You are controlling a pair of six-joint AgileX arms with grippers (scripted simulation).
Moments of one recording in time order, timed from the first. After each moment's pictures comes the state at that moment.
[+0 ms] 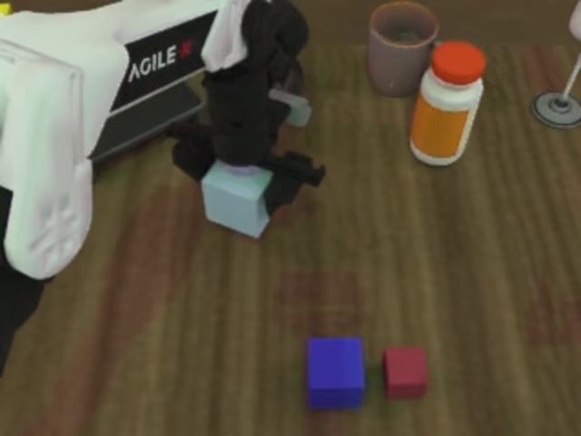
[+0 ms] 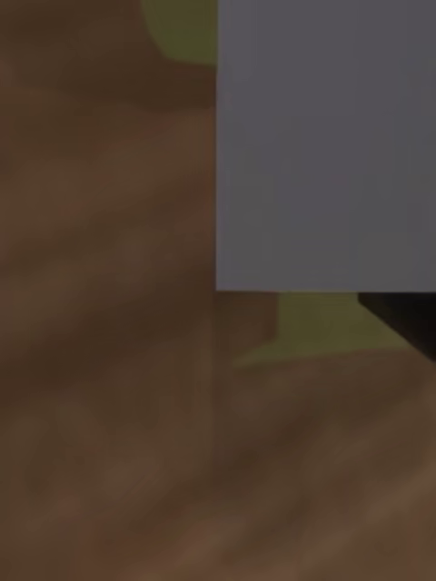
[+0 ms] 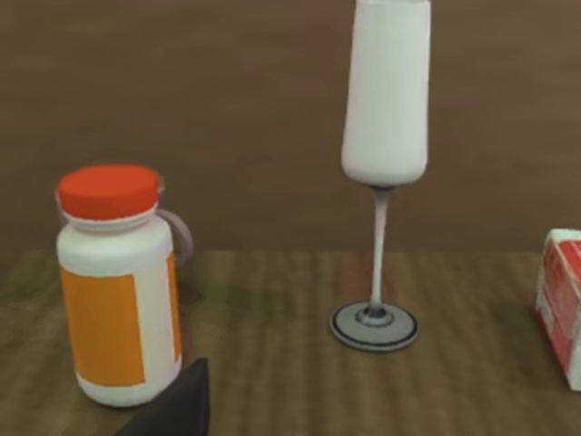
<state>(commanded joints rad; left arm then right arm) -0.50 2.40 2.05 -1.21 0.00 -0.06 0.00 0.00 0.00 0.00 0.00 0.00</state>
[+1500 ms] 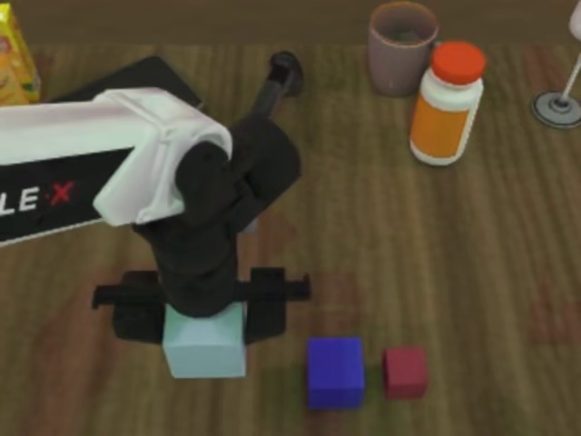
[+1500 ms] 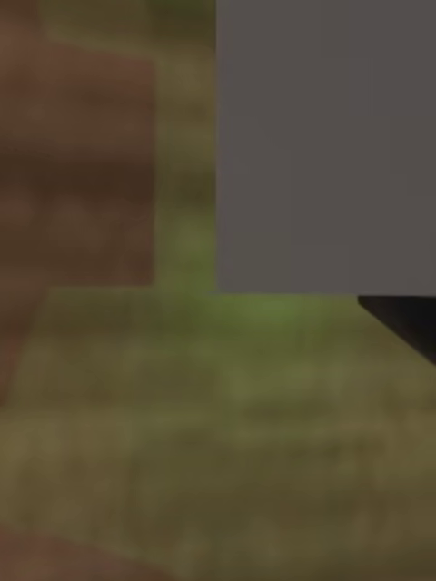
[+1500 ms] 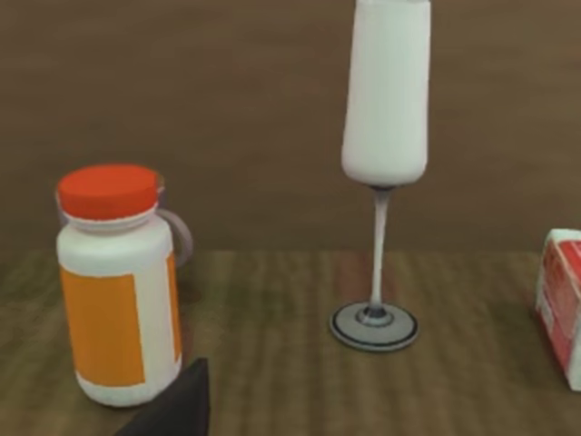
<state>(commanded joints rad) -0.73 1.72 1.16 -1.01 -0.01 -0.73 0.00 0.00 0.00 0.00 0.00 0.00</state>
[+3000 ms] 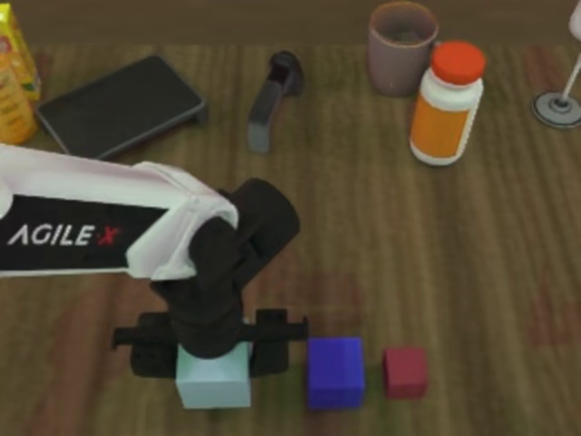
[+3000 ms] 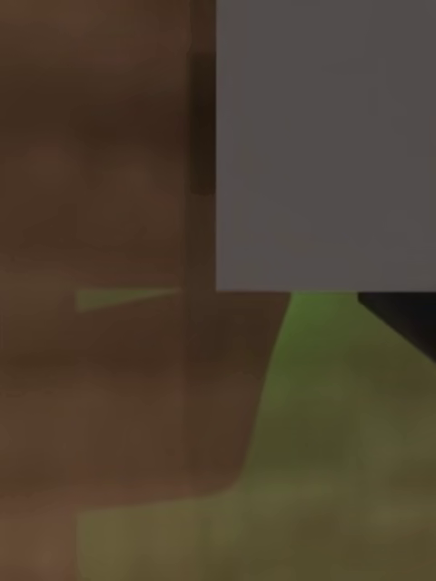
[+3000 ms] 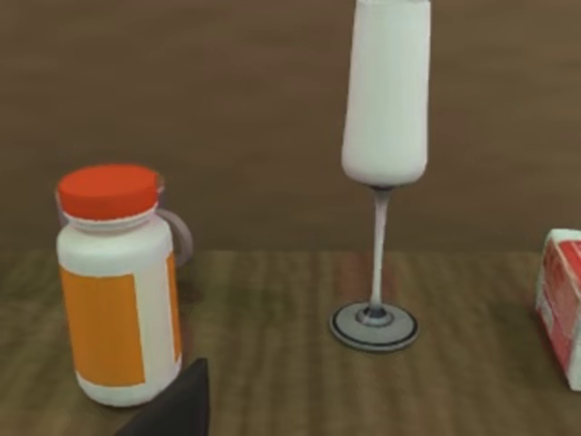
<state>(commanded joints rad) -0.73 1.84 0.99 -0.72 0.00 -0.73 0.00 0.00 0.00 0.00 0.00 0.00</state>
